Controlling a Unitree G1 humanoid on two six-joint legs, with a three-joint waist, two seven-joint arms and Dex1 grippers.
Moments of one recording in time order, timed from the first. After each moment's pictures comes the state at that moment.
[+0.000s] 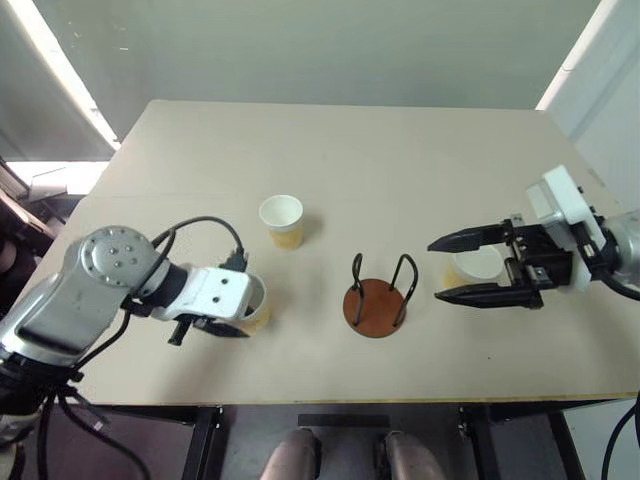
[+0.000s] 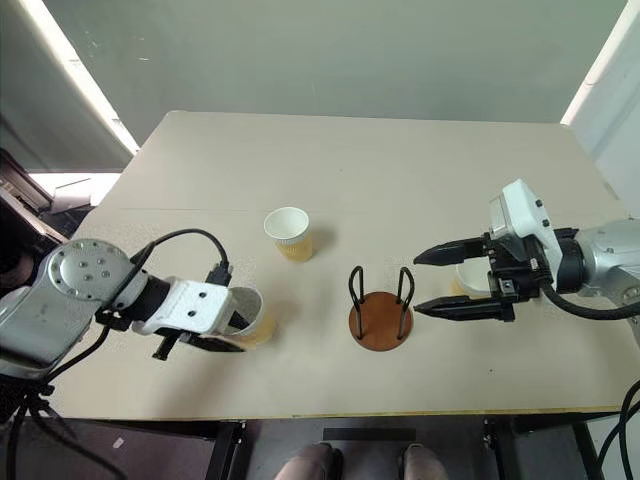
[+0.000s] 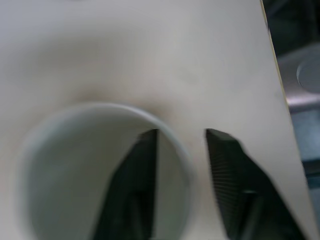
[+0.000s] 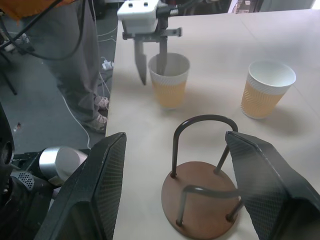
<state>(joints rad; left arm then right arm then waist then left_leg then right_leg) -0.51 1.18 -0.20 -0.30 -0.20 0.29 -1.51 -0.54 -1.04 -0.13 -0.44 0.84 0.76 1.24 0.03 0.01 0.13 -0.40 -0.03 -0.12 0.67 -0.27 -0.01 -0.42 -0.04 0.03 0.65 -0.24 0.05</state>
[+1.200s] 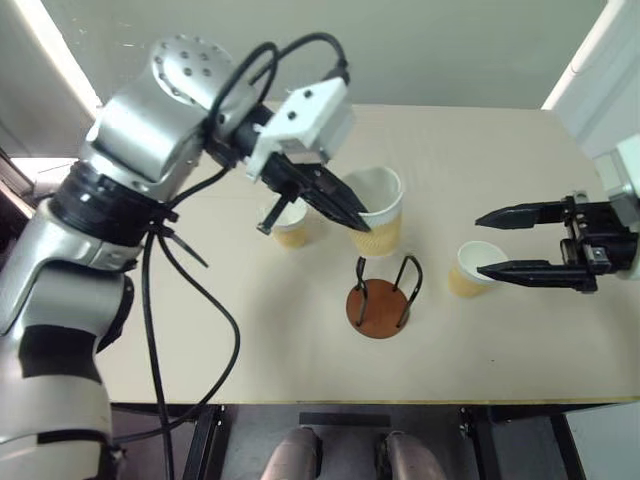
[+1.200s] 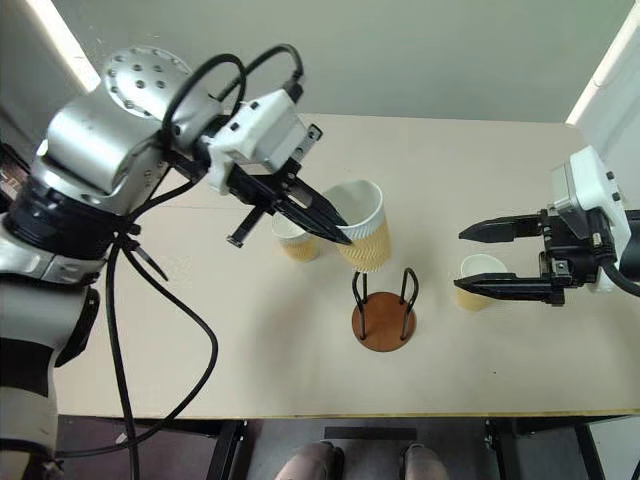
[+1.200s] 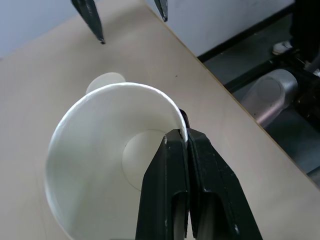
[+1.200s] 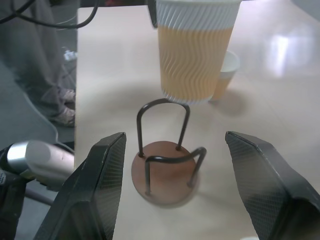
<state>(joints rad) -1.43 0.79 -0.62 0.21 -0.61 0.27 -1.58 -0.43 -1.16 -0.37 -0.44 0.86 0.82 1.22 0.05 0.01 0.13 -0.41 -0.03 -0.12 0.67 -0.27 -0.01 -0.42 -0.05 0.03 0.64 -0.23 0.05</state>
